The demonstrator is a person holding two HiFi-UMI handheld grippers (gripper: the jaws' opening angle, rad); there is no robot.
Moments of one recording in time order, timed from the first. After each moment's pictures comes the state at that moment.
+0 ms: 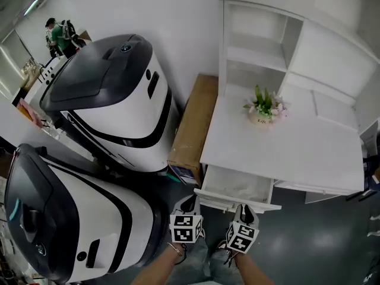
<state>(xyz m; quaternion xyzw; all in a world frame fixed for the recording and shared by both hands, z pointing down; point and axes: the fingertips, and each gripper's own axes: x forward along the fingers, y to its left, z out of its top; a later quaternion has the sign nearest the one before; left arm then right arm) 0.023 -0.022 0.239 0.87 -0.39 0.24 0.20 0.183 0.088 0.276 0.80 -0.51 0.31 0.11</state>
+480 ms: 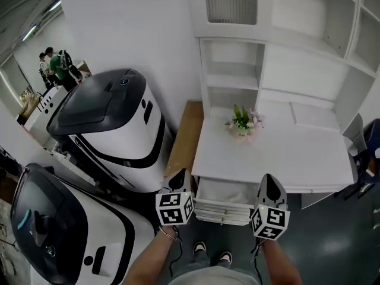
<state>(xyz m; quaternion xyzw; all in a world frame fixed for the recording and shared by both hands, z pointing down) 0.061 -0.074 0.042 0.90 -0.40 0.12 0.10 0.286 0.084 0.026 0.83 -0.55 0.06 0.00</state>
